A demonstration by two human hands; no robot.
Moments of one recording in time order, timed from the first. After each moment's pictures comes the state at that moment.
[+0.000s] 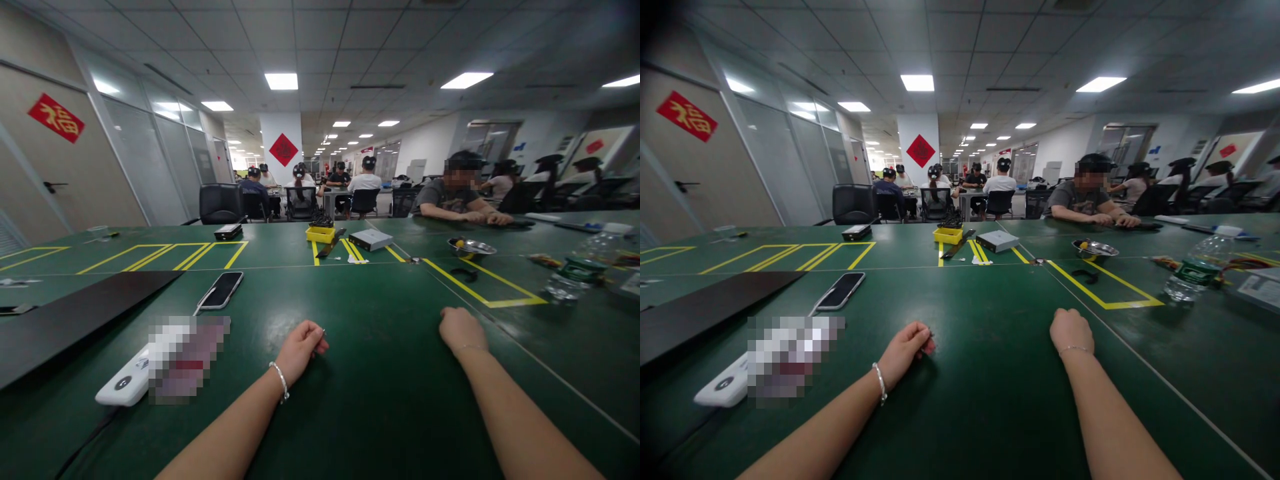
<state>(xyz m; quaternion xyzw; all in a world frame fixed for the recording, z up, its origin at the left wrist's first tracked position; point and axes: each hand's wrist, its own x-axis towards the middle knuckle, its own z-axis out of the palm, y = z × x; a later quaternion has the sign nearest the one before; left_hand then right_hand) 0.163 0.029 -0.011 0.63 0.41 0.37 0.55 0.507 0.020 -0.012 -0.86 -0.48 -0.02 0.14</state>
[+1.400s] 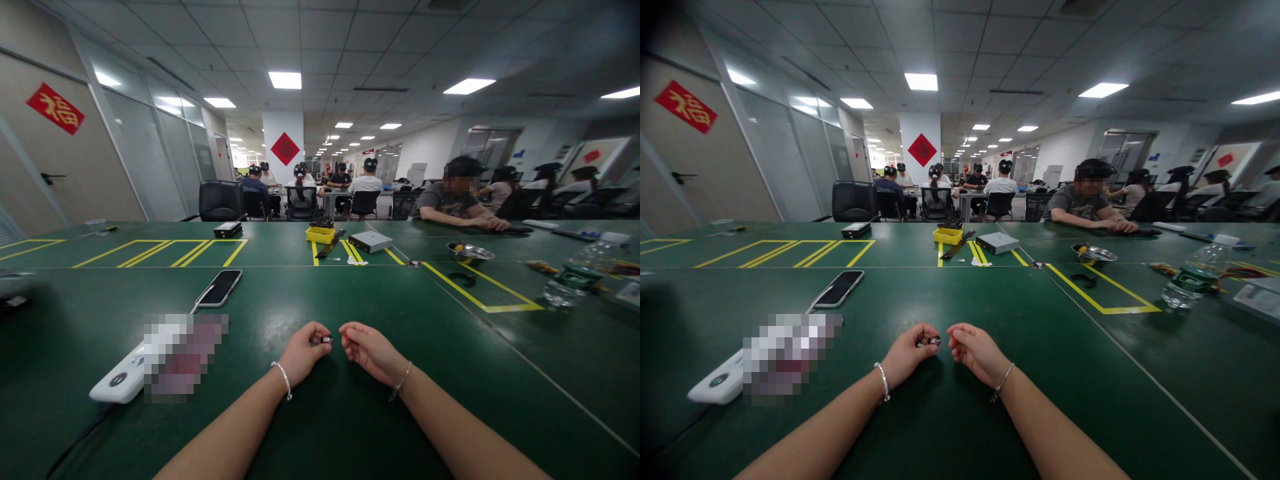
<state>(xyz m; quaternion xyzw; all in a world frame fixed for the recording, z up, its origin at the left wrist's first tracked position) 0.171 0.036 -0.025 0.67 0.38 0.39 0.49 0.340 0.009 -0.015 -0.37 -0.40 0.69 0.48</state>
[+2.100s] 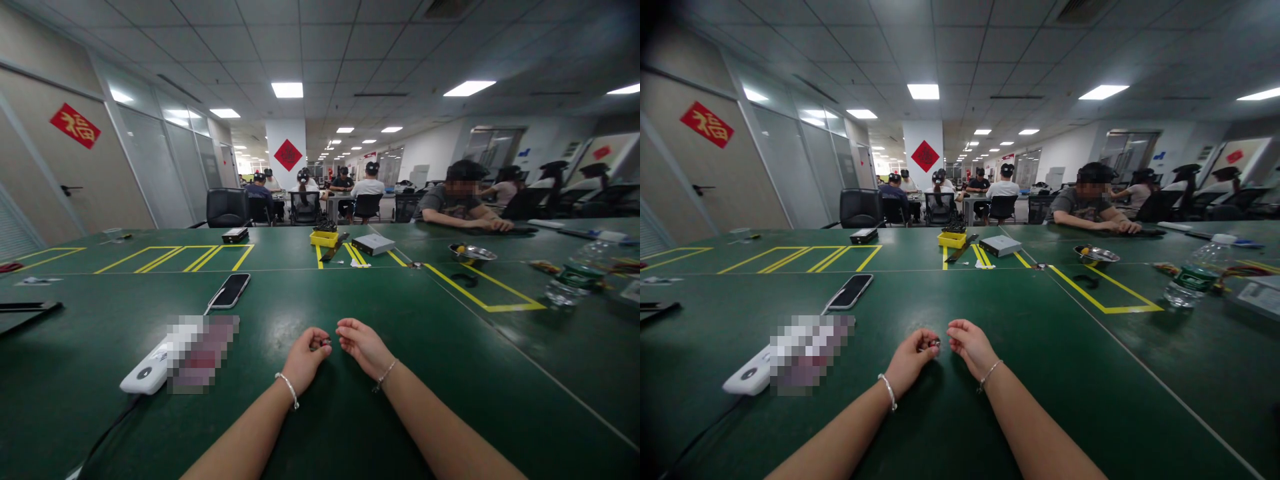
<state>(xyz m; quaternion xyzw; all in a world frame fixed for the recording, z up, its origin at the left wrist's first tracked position) 0.165 0.010 -0.014 0.64 0.44 0.42 0.47 0.313 0.015 -0.014 -0.43 -0.34 0.64 0.54</state>
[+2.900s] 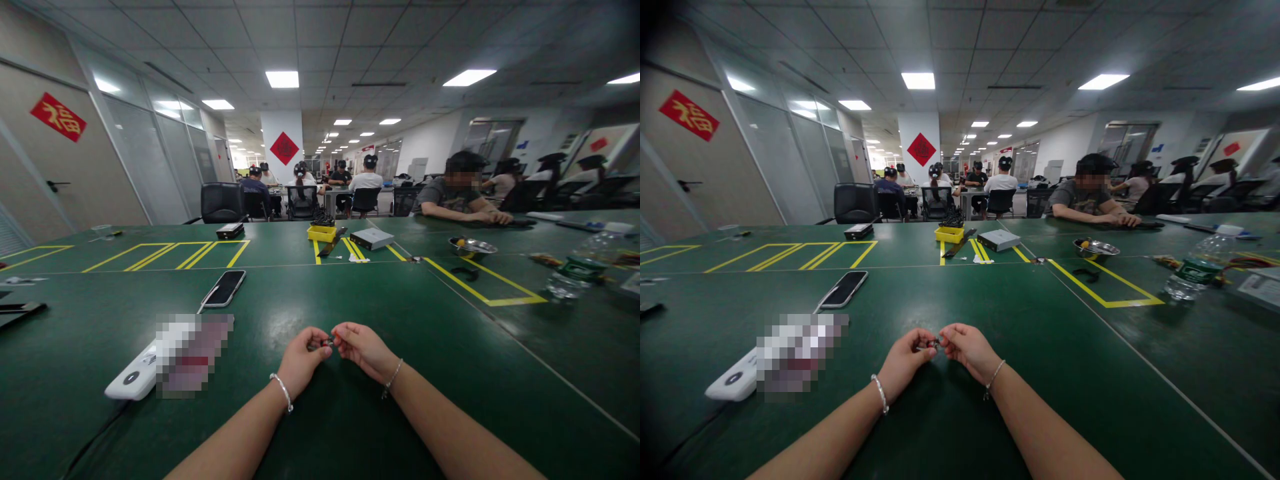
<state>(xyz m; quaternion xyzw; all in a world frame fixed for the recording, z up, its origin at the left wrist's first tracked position) 0.163 0.010 -0.011 0.64 0.43 0.41 0.48 0.316 0.007 -0.014 -0.39 -0.42 0.67 0.48</state>
